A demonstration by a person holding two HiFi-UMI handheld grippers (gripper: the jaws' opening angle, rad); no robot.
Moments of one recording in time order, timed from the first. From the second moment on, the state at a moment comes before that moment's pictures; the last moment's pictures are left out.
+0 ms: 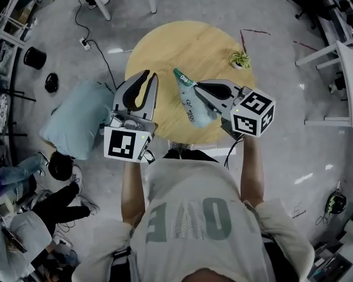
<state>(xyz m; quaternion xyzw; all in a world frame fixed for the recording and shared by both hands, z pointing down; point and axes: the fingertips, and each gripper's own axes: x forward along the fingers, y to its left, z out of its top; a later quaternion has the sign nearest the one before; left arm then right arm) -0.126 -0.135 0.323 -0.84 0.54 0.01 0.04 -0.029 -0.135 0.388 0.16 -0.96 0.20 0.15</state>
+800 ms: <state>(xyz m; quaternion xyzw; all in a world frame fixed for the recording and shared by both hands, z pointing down) -0.016 -0.086 0.336 -0.98 0.20 -0.09 0.01 0.004 -0.077 0.323 -0.09 -0.98 0.15 0.13</state>
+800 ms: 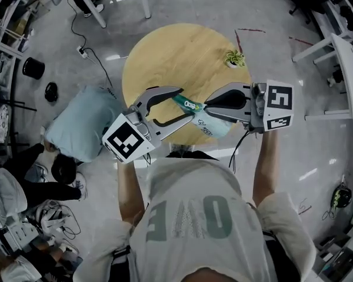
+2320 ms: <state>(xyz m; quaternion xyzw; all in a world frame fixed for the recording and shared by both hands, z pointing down) -0.029 -0.099 0.308 -0.96 0.26 -0.01 -0.05 0.000 -0.097 0.311 0.12 -0.98 -0.07 0.13</state>
